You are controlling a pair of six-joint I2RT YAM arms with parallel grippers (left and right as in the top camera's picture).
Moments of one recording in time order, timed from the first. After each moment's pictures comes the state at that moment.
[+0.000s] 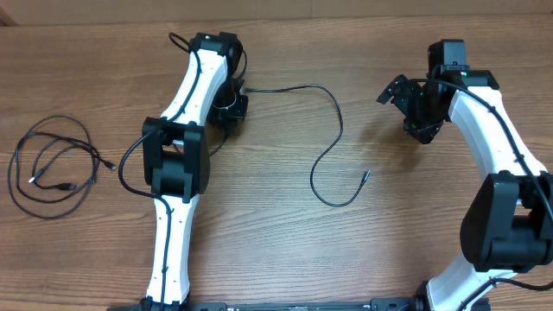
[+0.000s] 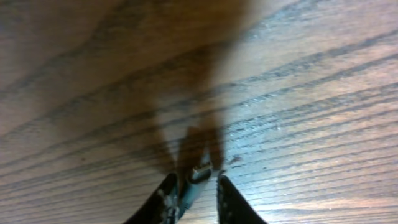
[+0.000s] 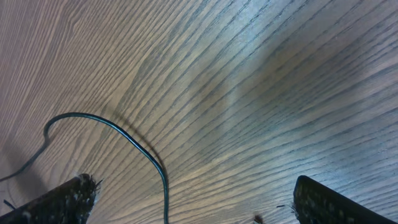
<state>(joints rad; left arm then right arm) -0.22 2.57 2.30 -1.48 0.03 -0.07 -0.03 1.86 1.47 -0.87 -0.22 0.72</state>
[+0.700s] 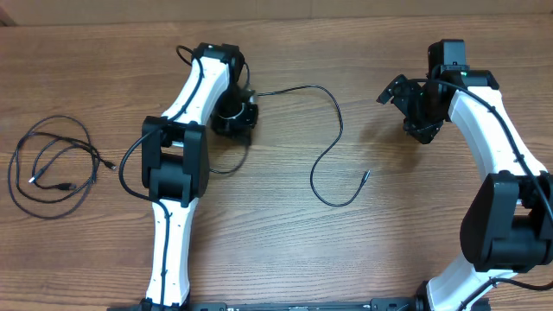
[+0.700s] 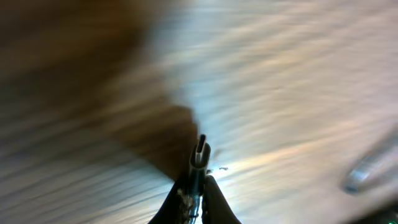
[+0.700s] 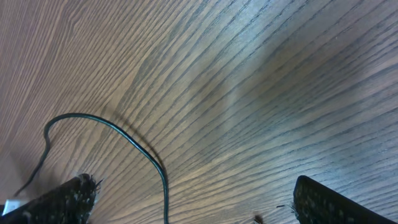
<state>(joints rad) -0.24 2.51 2.12 -1.41 0.38 -0.04 -0.03 1.86 1.47 -0.87 -0.22 0.72</state>
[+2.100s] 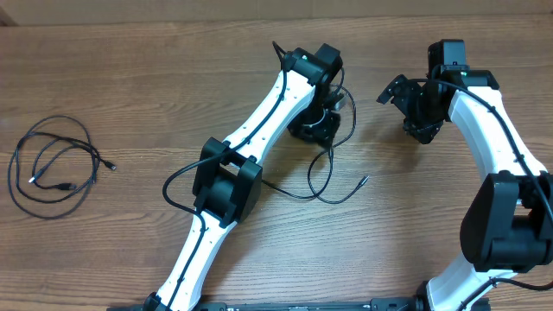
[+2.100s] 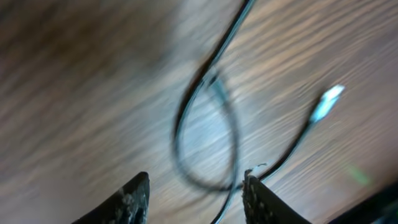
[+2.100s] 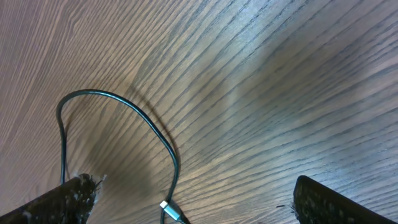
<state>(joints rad) -0.60 2.52 2.39 -1.50 0.29 -0.10 -0.03 1.86 1.47 -0.87 -0.22 0.72</state>
